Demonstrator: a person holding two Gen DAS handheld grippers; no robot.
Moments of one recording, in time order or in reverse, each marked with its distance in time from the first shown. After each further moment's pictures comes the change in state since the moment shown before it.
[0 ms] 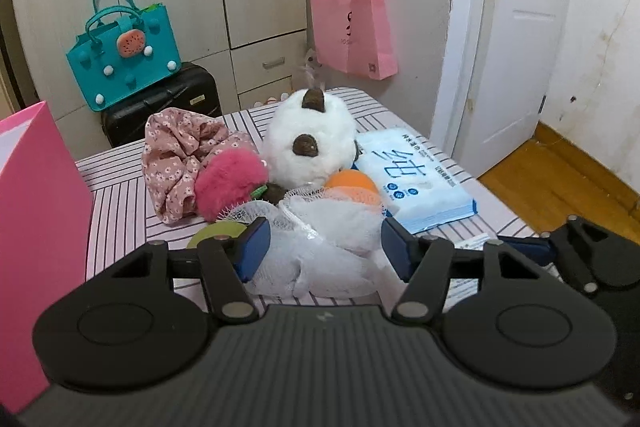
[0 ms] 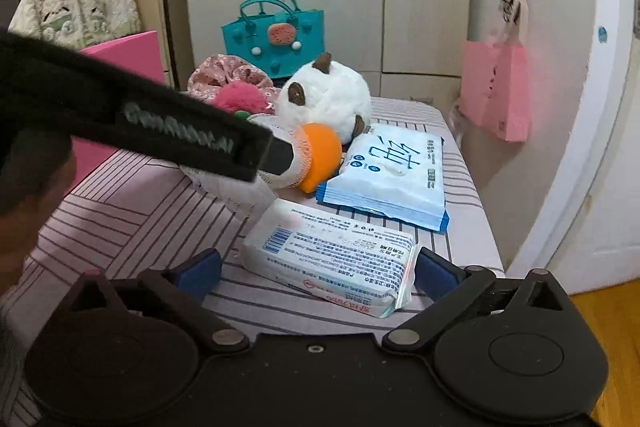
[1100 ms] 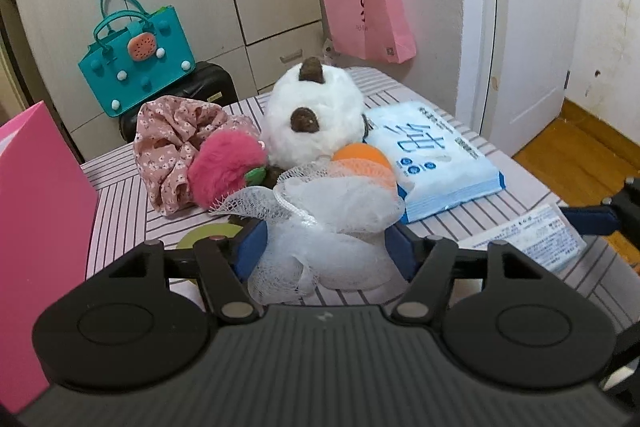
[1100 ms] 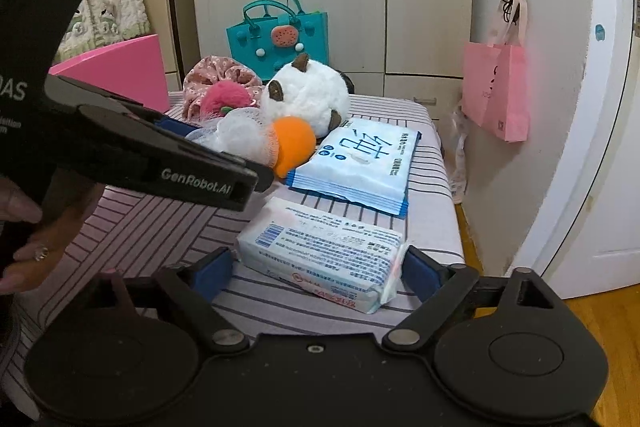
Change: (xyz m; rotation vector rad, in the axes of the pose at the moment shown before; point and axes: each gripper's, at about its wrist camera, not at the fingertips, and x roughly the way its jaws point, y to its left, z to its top) left arm 0.022 -0.014 -0.012 0.051 0.006 0.101; right arm -0.014 -0.029 -0.011 -0.027 -0.015 0.041
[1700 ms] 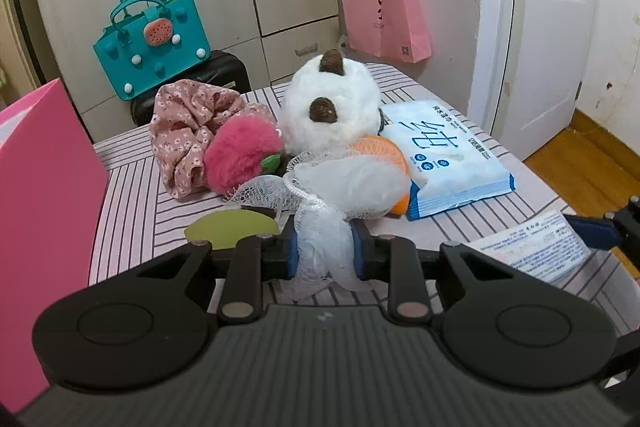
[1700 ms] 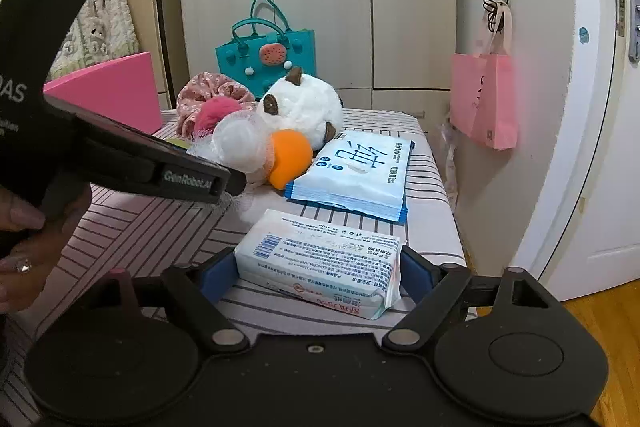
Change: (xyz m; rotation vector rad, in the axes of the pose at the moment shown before) left arm -0.004 0.007 -0.004 -0.062 0.022 0.022; right arm -0.002 0.005 -0.005 0.036 -0.062 -0.031
